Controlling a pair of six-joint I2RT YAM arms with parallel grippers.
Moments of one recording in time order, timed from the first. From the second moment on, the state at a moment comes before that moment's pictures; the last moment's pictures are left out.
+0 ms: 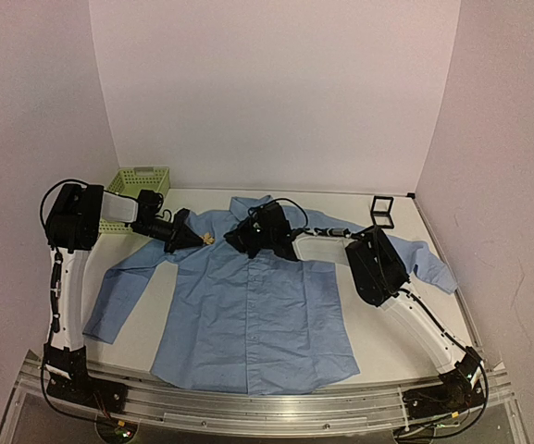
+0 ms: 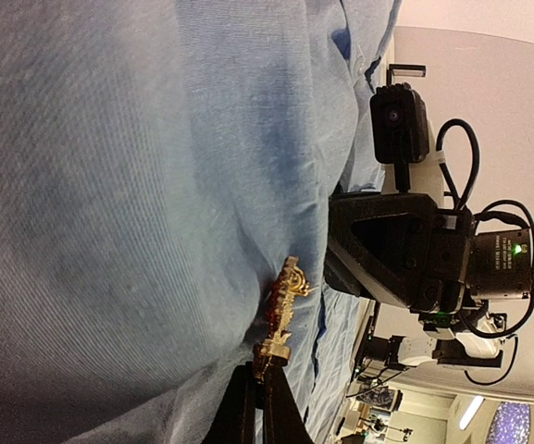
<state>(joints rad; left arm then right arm) -0.14 2.37 1.62 -0.33 1.07 -0.44 0.72 2.83 2.29 0.13 -0.30 1.40</state>
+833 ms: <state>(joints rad) -0.15 2.38 1.59 -0.14 1.16 -0.65 0.71 2.85 2.31 0.15 -0.31 1.46</state>
